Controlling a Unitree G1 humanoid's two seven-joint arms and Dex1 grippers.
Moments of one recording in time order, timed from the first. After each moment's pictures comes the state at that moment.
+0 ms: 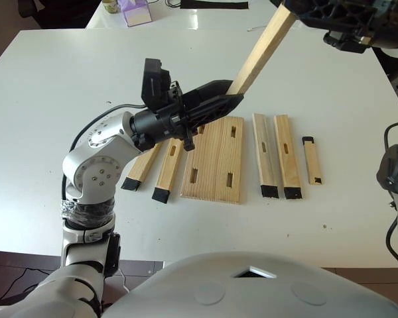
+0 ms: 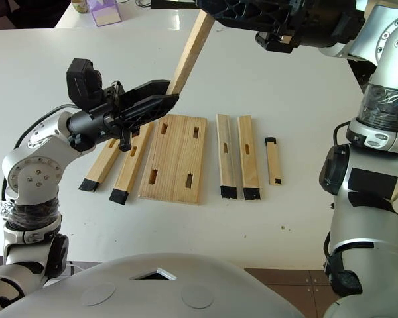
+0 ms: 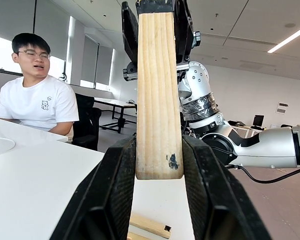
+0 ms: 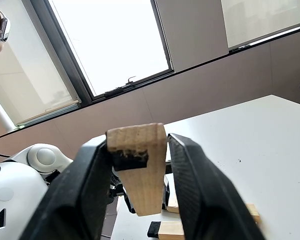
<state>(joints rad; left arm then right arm) -0.28 0.39 0.04 -0.46 -1.02 0.65 -0.78 -0.99 -0.65 -0.16 0.12 1.02 1.26 1.16</state>
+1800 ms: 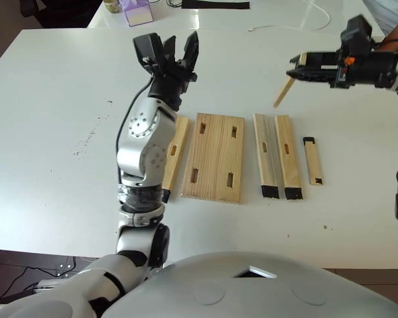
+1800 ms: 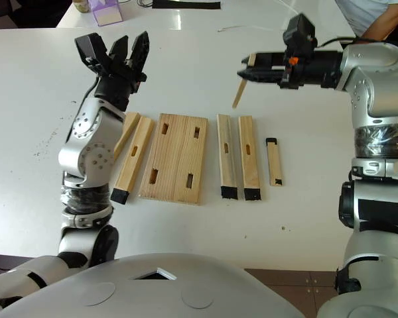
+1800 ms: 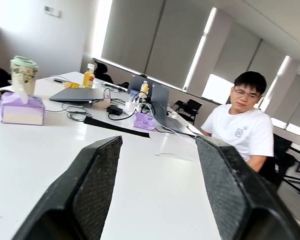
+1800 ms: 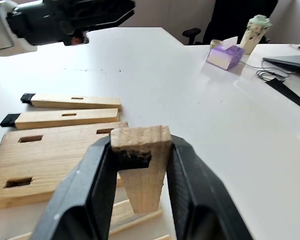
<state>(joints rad) -0.39 -0.06 0.03 -0.21 -0.38 0.37 0.11 -0.68 -0.80 0.07 0.27 0.39 0.43 1.36</state>
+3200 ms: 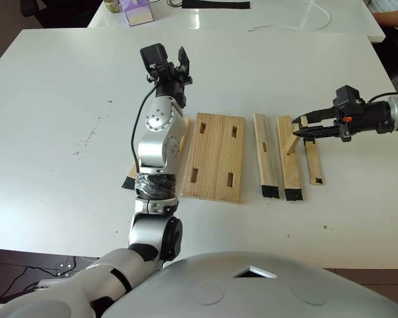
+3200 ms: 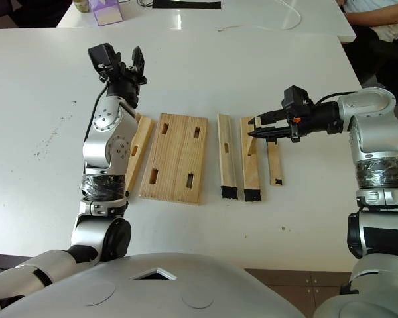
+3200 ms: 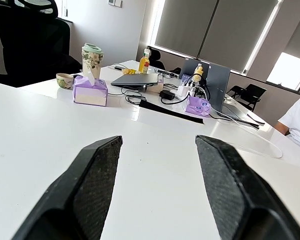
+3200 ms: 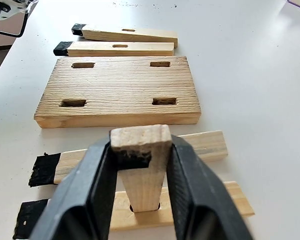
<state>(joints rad) -0.46 -0.12 0.07 -0.01 -0.19 0.34 0.19 -0.48 -0.84 0.07 0.32 0.31 0.22 1.56</state>
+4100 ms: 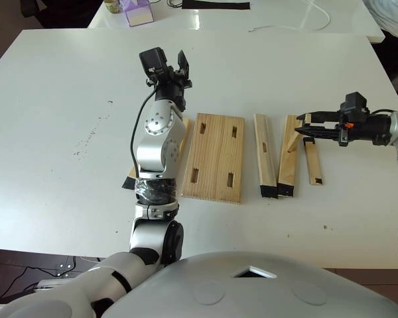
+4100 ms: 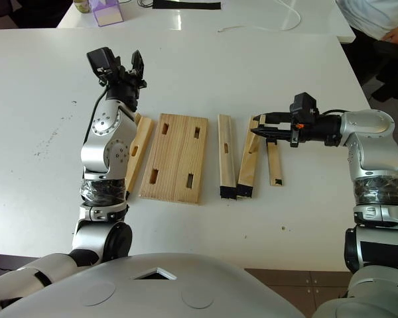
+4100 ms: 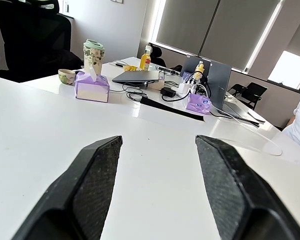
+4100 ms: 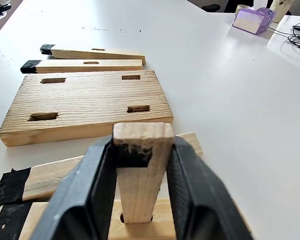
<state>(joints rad) -0.42 -0.13 0.07 -0.07 -0.19 0.38 0.19 -0.33 -0.81 0.00 0.33 0.40 0.09 1.41</state>
